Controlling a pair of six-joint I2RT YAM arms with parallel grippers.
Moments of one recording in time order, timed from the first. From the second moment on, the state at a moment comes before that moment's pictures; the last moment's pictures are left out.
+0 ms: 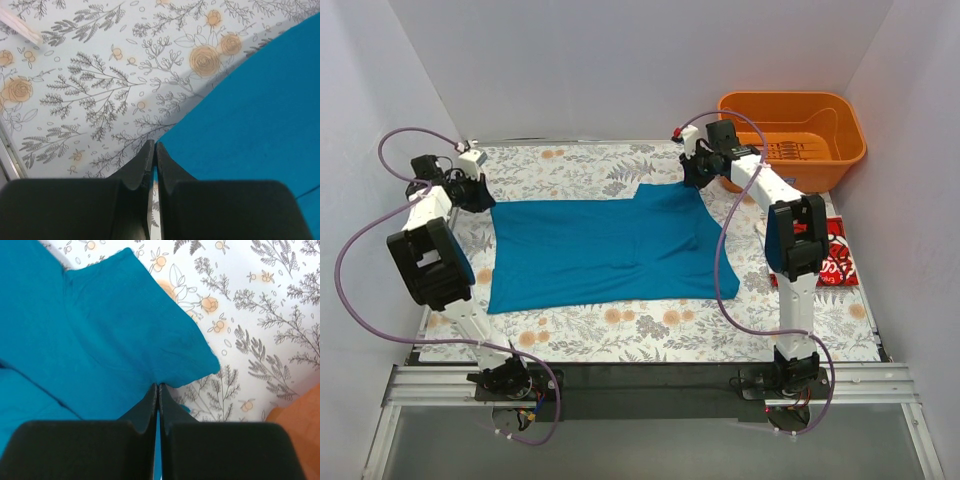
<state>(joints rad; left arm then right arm) 0.43 1.94 1.50 -0.48 0.67 0.58 0.31 2.18 1.86 -0.51 -0.41 -0.40</state>
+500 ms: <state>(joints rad) 0.50 1.75 1.31 -0.51 0.74 0.74 0.31 1.99 1.65 -0.53 -0.43 -0.41</state>
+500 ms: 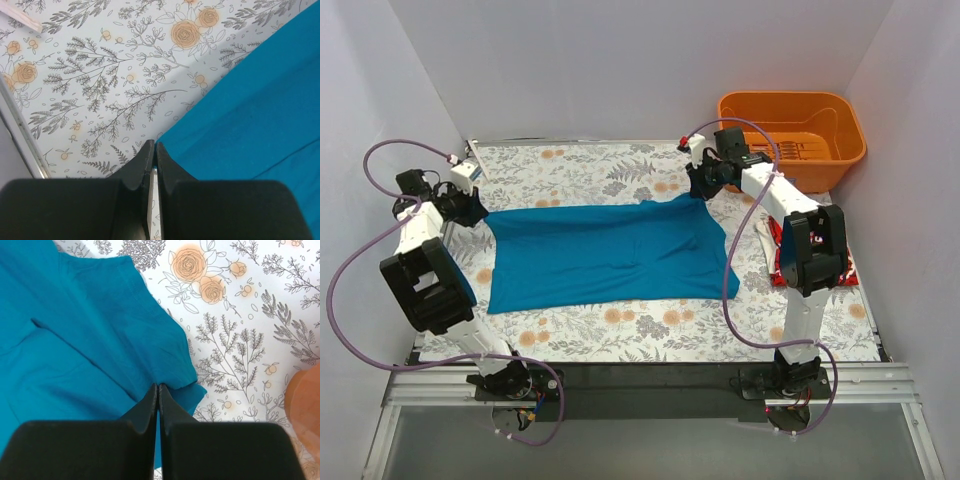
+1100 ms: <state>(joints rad) 0.57 1.68 1.20 -0.55 0.78 0.82 0.31 1.78 1.45 -0.56 -0.48 -0.42</state>
